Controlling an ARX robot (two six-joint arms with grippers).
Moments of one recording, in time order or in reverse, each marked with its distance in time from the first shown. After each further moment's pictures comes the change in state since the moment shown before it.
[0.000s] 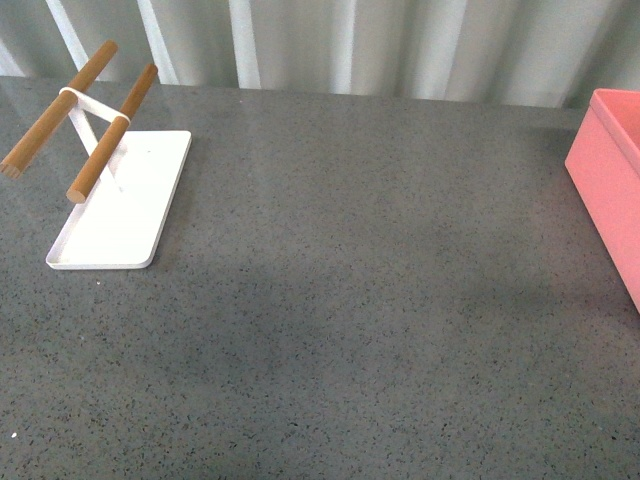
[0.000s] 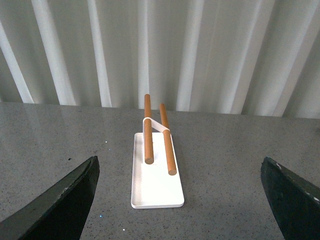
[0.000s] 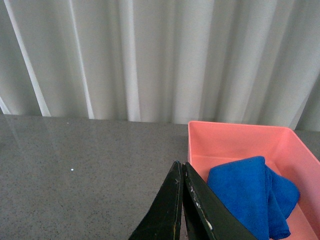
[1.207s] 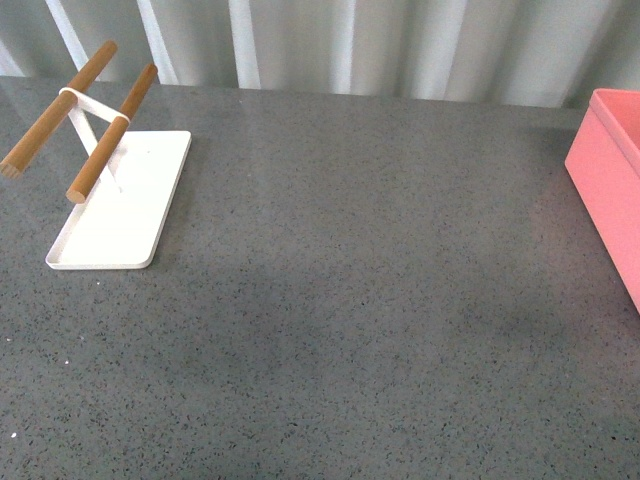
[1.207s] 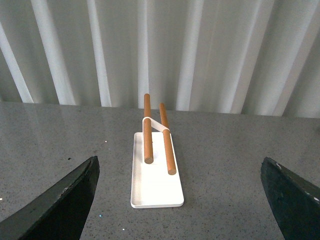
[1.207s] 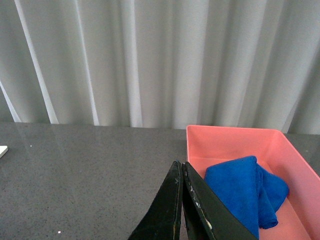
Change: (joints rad) left arm 0.000 0.000 0.000 0.000 0.000 0.000; right arm 0.001 -0.588 -0.008 -0.552 0.004 0.007
